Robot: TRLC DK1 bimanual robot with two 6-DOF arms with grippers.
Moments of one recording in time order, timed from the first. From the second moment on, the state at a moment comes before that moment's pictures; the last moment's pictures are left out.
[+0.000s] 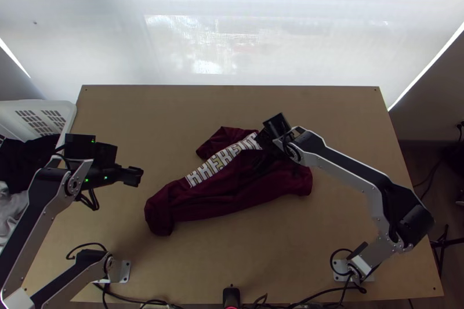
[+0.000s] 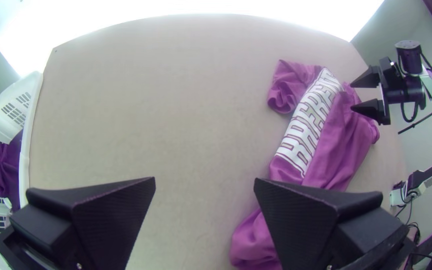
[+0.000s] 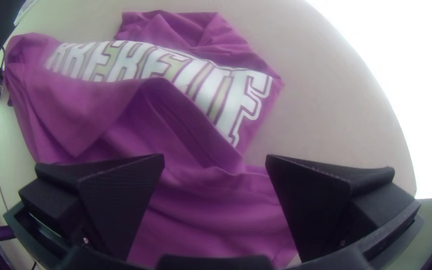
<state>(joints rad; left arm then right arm) -0.06 1.02 0.92 -0.86 0.18 0.08 0.63 1.75 1.24 -0.53 -0.02 -0.25</state>
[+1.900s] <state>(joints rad) -0.36 1.43 1.24 -0.78 0.22 0.03 0.50 1.21 1.03 -0.88 -0.09 -0.26</state>
